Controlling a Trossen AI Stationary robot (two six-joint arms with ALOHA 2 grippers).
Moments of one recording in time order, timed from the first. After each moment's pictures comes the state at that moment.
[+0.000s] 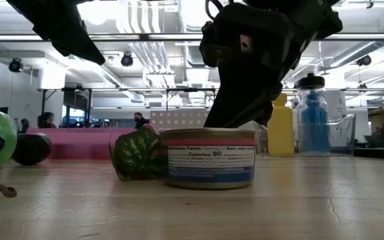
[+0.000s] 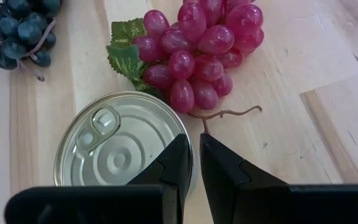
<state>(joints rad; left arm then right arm) -0.43 1.11 0.76 -0.52 -0.57 -0.48 0.30 1.88 1.09 -0.10 0.13 0.64</state>
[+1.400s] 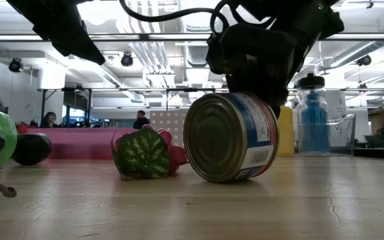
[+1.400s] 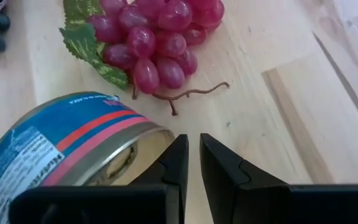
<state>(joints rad) -0.43 1.11 0.76 -0.52 -0.57 -0.48 0.29 1.86 1.08 -0.18 0.16 0.65</state>
